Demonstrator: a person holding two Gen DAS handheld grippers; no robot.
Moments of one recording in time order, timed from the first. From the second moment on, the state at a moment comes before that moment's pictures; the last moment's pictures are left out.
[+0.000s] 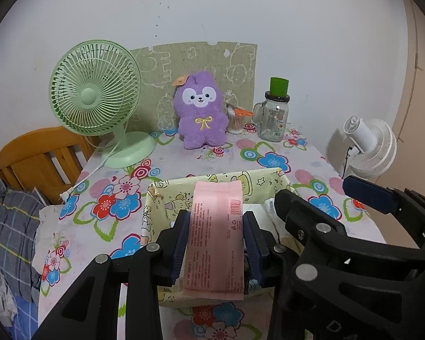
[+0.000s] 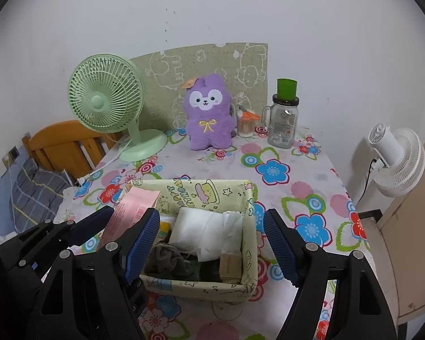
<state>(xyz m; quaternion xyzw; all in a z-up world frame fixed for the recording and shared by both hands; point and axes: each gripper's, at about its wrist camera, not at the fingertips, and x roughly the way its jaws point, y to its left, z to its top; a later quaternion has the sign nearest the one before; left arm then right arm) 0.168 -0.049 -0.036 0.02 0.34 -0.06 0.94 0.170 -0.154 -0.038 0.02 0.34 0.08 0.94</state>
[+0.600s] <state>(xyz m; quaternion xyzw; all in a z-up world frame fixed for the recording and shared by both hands) 0.210 -0.050 -0.071 0.02 0.38 -0.06 0.92 0.209 -0.153 -0.070 0.02 0.38 0.07 0.92</state>
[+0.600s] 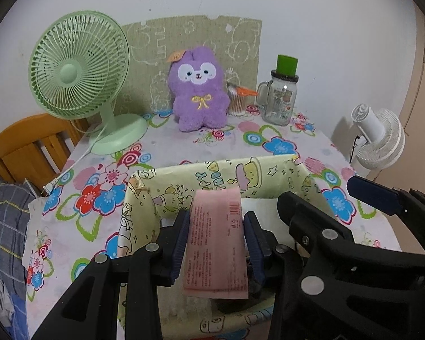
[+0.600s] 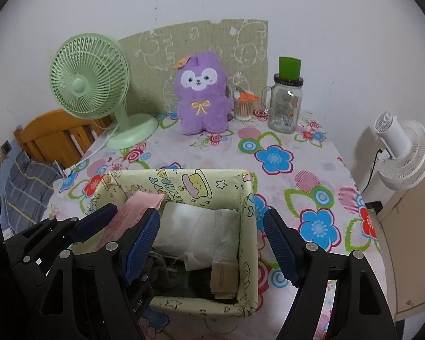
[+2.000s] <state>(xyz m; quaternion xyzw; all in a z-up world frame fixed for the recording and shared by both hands) 0.140 -0.039 -0.050 0.03 0.36 -0.04 0.93 0.150 -0.150 -0.059 0.03 0.36 0.07 0.93</state>
